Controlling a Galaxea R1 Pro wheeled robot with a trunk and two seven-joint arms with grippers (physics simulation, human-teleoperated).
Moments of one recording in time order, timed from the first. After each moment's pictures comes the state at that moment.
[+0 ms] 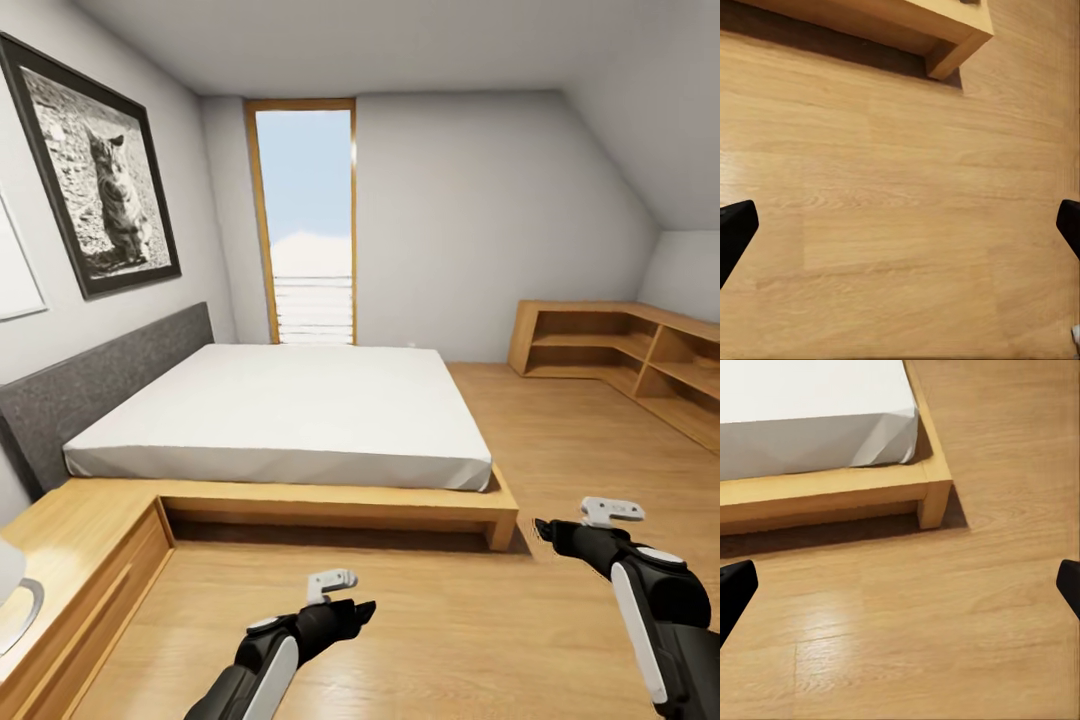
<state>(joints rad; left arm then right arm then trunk) -0.28 -0.15 -0.27 -1.04 0.45 0.52 -0.01 -0.28 -0.13 -0.25 -1.61 -0.01 0.88 0.07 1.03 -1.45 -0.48</state>
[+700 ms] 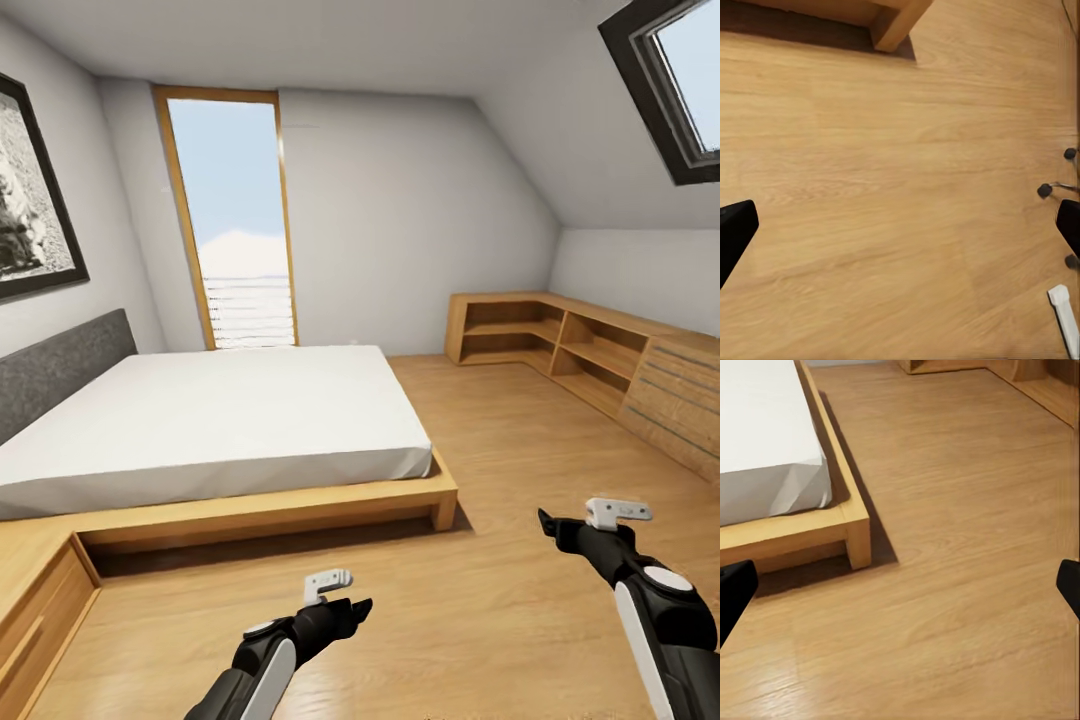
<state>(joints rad) -0.28 -0.14 -0.27 -1.01 0.48 0.47 -0.01 -0.23 -0.13 -0.25 -1.61 -0.01 0.65 0.07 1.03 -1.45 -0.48</state>
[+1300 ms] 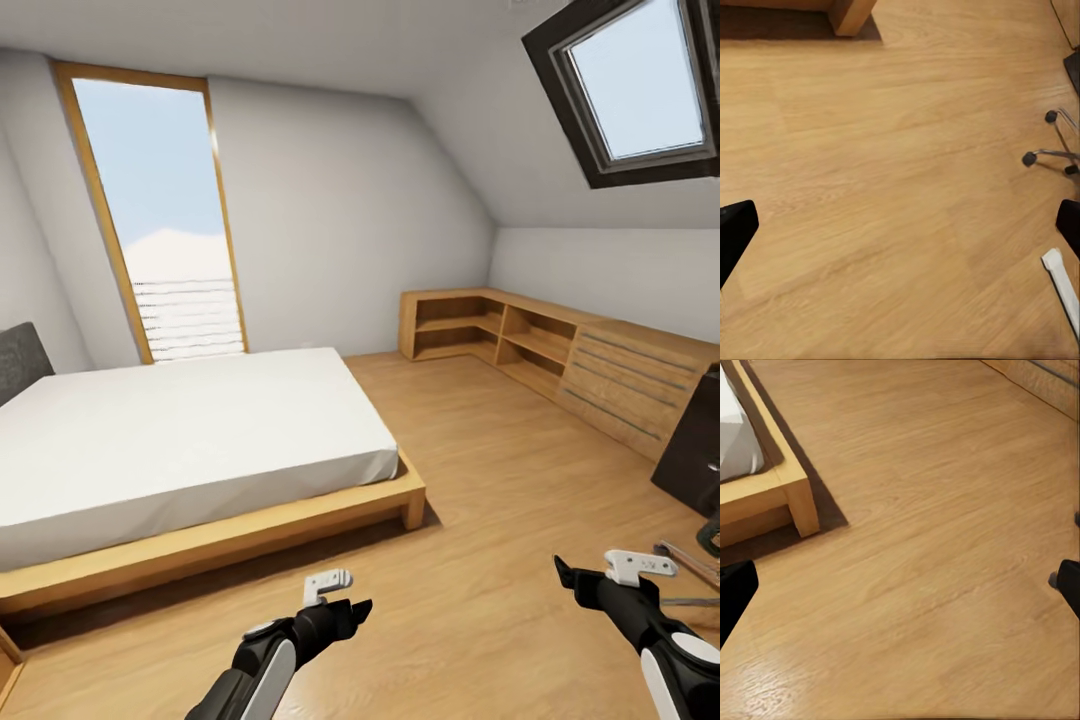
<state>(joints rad) -0.28 -0.14 -0.27 -1.01 0.48 0.47 -0.01 -0.07 -0.13 -0.30 -1.59 -0.03 0.54 0.08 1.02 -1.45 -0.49</state>
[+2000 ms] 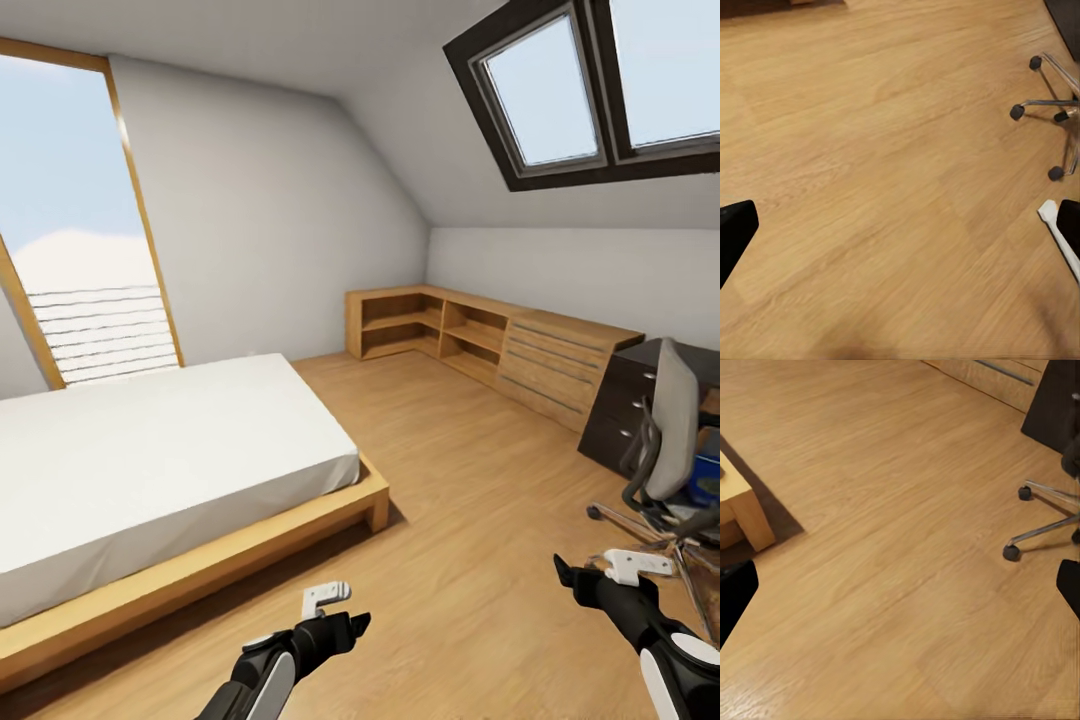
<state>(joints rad) -0.27 -0.14 -0.27 -0.98 0.48 0.45 0.00 -0.07 -0.13 -0.29 -1.59 -0.04 0.53 0.08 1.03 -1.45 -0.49</state>
